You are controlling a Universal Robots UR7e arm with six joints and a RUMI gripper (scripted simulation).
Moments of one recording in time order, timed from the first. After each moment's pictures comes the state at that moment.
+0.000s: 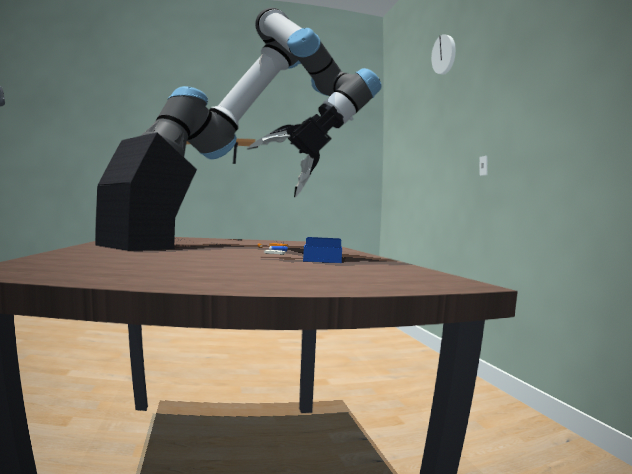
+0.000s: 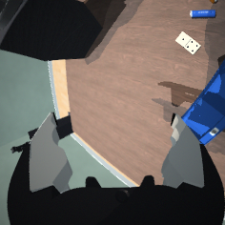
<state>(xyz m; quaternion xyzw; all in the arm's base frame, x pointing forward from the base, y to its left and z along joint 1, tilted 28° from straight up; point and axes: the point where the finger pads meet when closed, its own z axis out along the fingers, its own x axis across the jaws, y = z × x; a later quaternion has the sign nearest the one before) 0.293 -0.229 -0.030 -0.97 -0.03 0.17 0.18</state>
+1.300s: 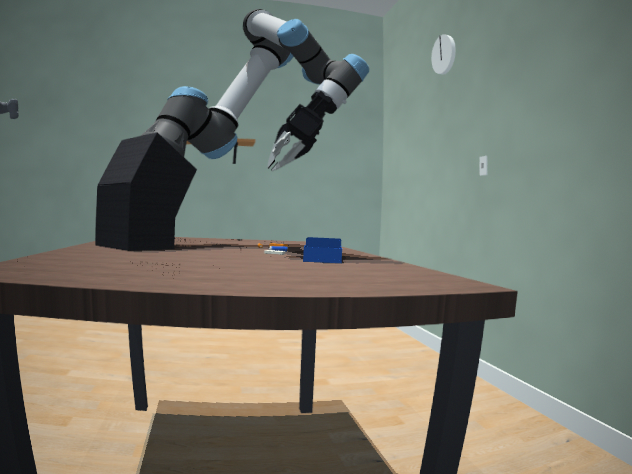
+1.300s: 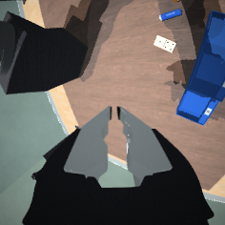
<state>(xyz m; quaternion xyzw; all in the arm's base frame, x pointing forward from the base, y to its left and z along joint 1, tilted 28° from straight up) 0.297 -0.200 0.011 -0.97 0.11 0.14 0.17</state>
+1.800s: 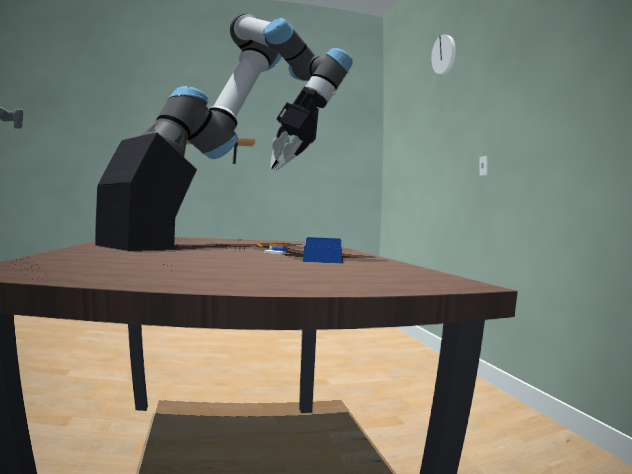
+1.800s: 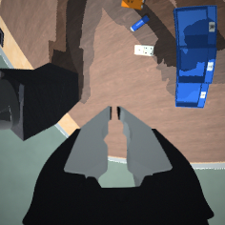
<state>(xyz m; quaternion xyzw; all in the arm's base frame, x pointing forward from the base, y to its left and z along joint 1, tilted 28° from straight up) 0.309 -0.163 0.035 -0.94 0.27 0.10 0.16</state>
